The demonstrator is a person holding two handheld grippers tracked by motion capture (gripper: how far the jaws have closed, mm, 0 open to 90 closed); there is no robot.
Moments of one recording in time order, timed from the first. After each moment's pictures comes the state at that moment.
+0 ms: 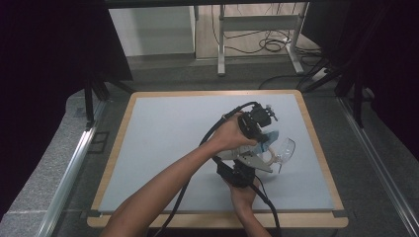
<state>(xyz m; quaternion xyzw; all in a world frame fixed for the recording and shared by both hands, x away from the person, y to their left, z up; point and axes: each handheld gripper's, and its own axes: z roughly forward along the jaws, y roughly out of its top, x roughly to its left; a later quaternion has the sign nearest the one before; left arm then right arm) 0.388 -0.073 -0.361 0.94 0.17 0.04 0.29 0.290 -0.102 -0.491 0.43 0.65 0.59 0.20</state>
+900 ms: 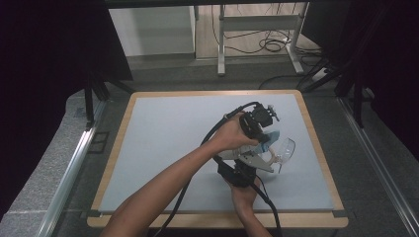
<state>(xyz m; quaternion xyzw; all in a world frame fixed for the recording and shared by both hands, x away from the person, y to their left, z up) 0.389 -0.077 -0.361 0.94 0.17 0.04 0.28 0.291 -0.104 -0.491 0.43 0.65 0.60 0.20</state>
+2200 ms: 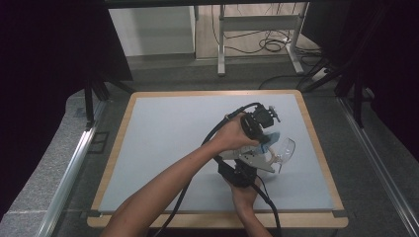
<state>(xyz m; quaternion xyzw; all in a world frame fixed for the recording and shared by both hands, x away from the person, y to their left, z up) 0.389 -0.080 -0.363 0.94 0.17 0.04 0.28 0.289 -0.106 -0.487 0.43 0.65 0.60 0.20</state>
